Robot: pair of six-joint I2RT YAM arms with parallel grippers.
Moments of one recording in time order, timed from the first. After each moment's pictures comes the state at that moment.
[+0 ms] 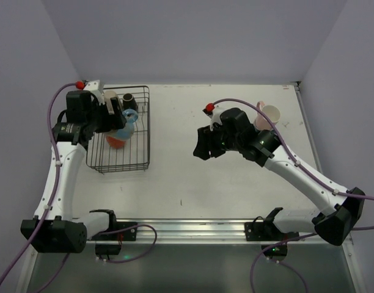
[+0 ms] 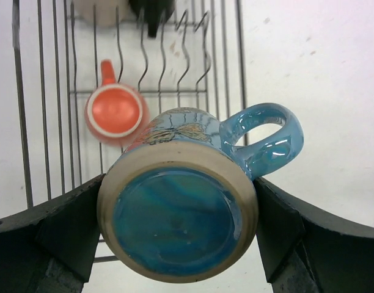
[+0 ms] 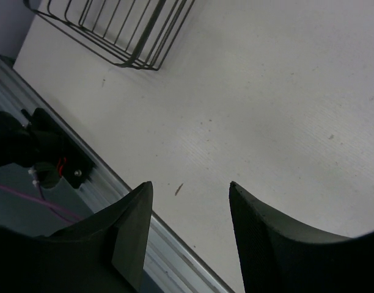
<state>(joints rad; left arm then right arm) 0.00 1.19 1.28 -0.79 0.10 -0.21 0.75 1.26 1.25 -0.67 -0.15 0.35</state>
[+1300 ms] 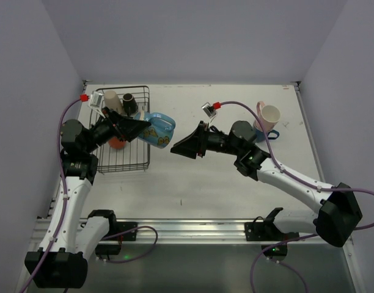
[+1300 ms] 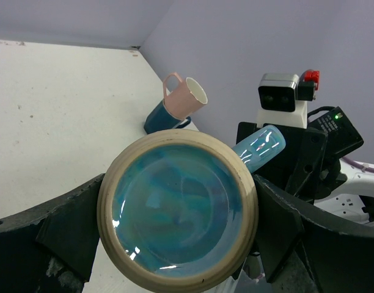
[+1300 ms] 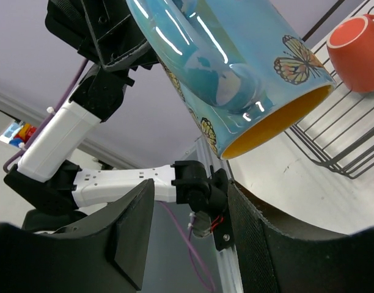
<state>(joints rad) 0.00 0.86 0.81 0.17 0.86 -0.81 0.76 1.24 0.89 0.43 -0.61 0.86</state>
